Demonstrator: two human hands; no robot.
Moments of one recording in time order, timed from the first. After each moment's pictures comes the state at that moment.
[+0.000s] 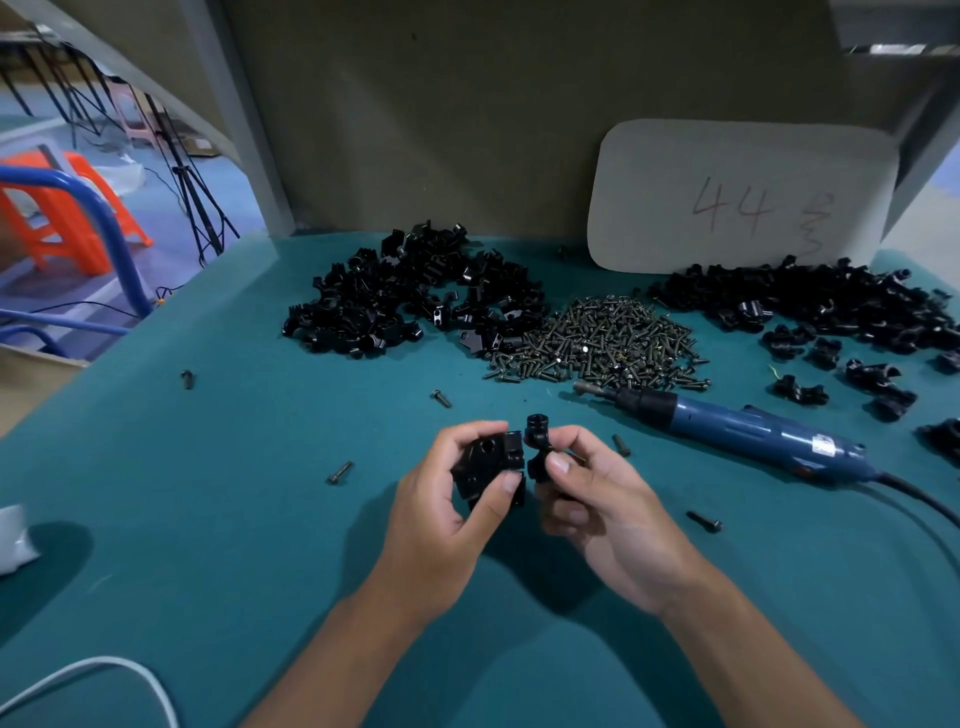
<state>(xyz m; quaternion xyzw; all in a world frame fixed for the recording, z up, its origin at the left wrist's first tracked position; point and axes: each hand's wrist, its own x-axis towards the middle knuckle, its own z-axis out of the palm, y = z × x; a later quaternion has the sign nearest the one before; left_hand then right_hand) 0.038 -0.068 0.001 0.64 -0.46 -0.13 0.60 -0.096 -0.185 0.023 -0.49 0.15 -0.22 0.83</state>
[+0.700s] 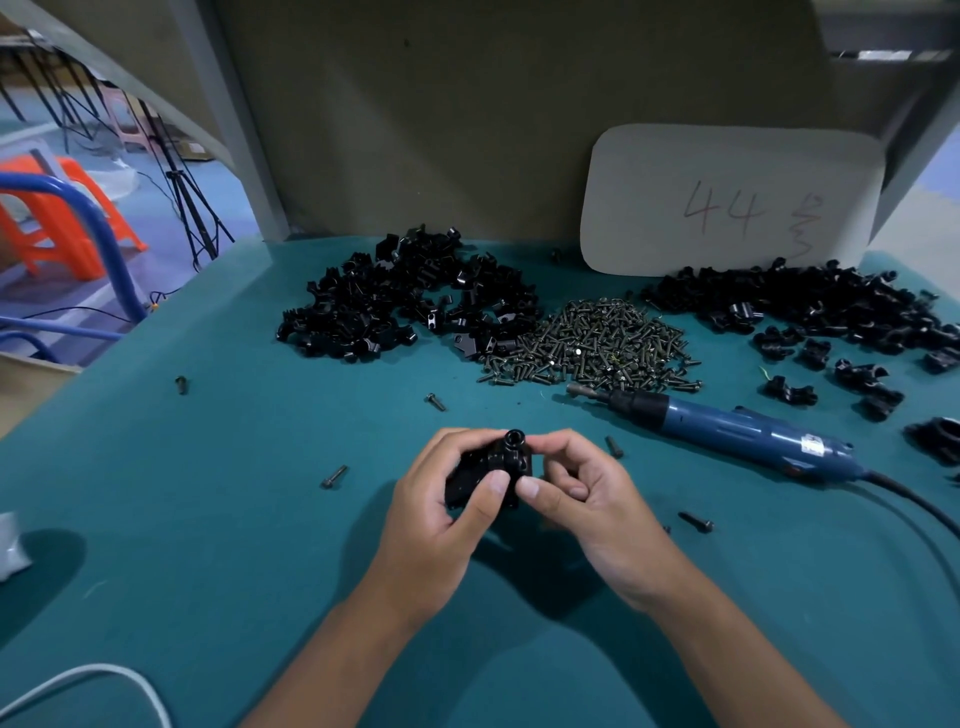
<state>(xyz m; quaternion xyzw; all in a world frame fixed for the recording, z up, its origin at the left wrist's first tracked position) 0.037 -0.071 0.009 0.62 -0.48 -0.13 0.60 -0.095 -0.191 0.007 -0.67 0.16 -0.26 0.67</state>
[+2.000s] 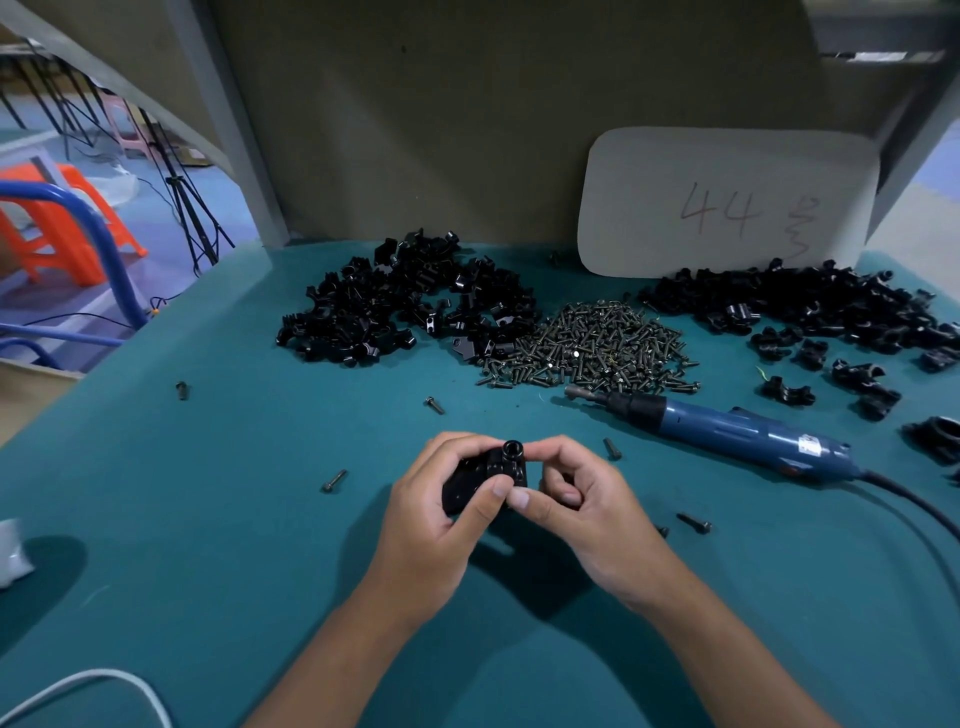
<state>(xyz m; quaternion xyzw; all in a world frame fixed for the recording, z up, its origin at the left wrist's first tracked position) 0.039 -0.072 0.008 0.63 -0.49 -0.12 0.59 -0.096 -0.189 0.013 -0.72 0.18 -0.27 0.61</state>
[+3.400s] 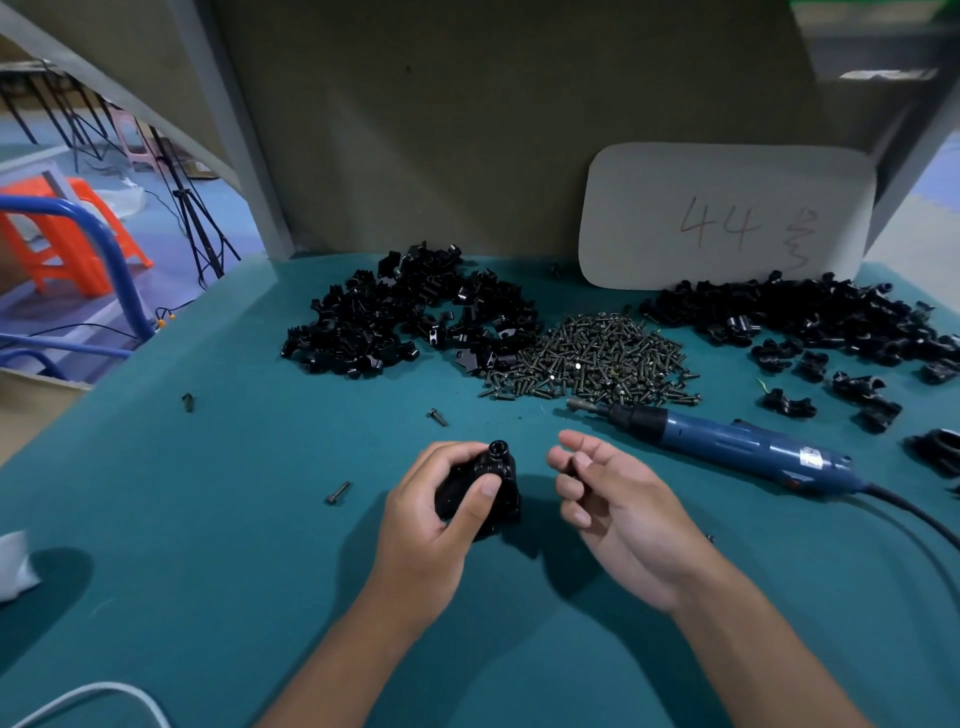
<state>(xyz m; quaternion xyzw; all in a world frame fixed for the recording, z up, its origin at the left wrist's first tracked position) 0.043 -0.073 0.006 0.65 -0.44 -0.12 0.61 -0.098 -0.205 0.026 -0.40 0.24 -0.24 0.85</state>
